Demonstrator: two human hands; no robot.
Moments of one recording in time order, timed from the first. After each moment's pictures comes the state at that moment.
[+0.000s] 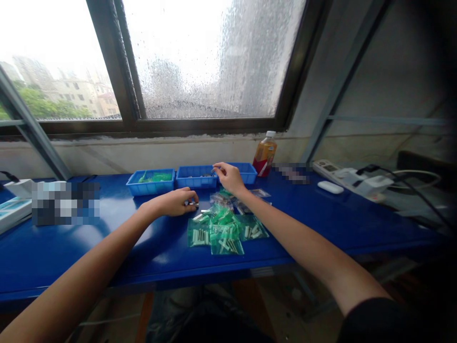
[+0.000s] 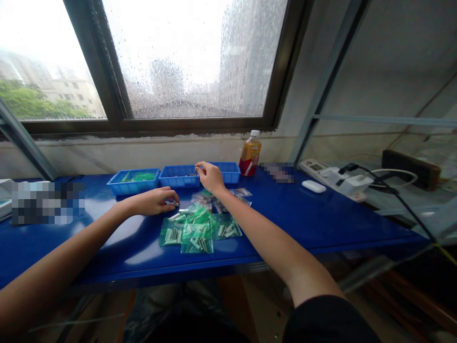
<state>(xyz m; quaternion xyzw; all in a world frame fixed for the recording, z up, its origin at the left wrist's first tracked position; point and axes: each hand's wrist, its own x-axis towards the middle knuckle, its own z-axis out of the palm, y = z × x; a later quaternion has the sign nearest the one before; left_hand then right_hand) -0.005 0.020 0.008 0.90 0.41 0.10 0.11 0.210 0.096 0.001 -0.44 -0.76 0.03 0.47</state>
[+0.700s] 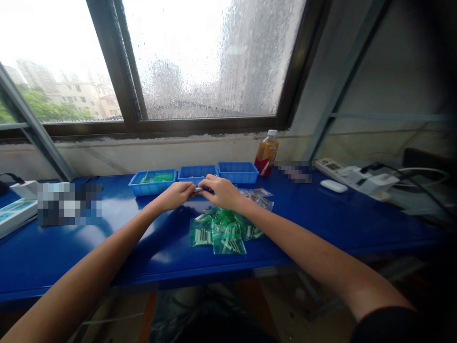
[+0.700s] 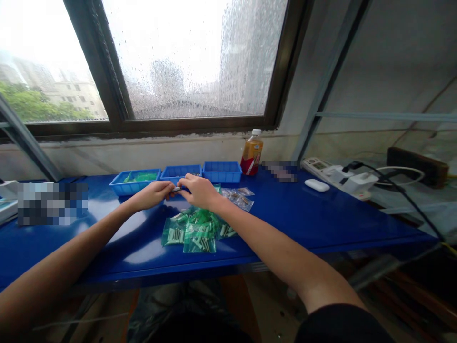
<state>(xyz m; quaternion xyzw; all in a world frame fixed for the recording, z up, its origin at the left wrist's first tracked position) -0.001 0.027 0.012 0.83 0.45 0.26 0.20 0.187 0.034 0.009 -0.32 -0.90 -0.04 0.29</state>
